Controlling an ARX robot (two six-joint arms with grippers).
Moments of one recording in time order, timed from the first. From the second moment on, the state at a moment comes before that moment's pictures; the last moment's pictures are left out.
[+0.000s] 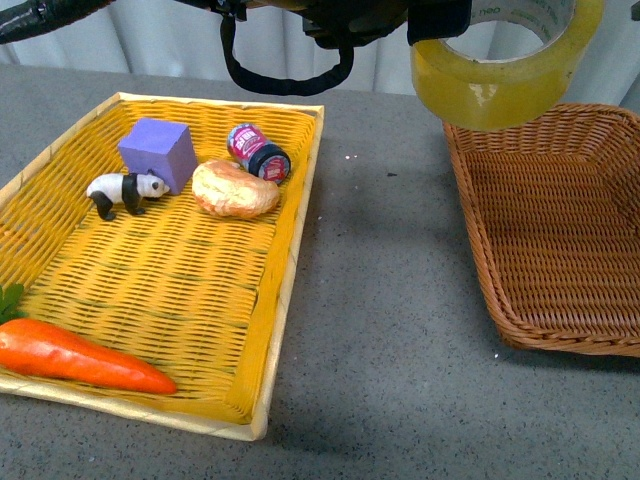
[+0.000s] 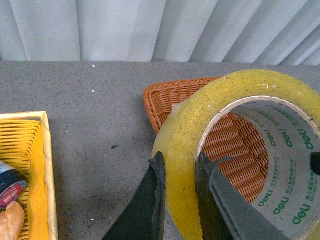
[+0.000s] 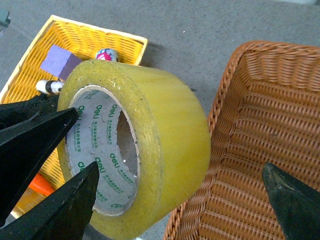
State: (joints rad) left arm -0.57 1.85 1.10 0.44 -0.08 -0.29; right arm 0.05 1.69 1.26 -0.41 -0.46 -0.03
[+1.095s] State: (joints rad) left arm -0.59 1.84 1.17 0.29 -0.22 -0.32; right arm 0.07 1.97 1.58 -0.61 -0.49 -0.22
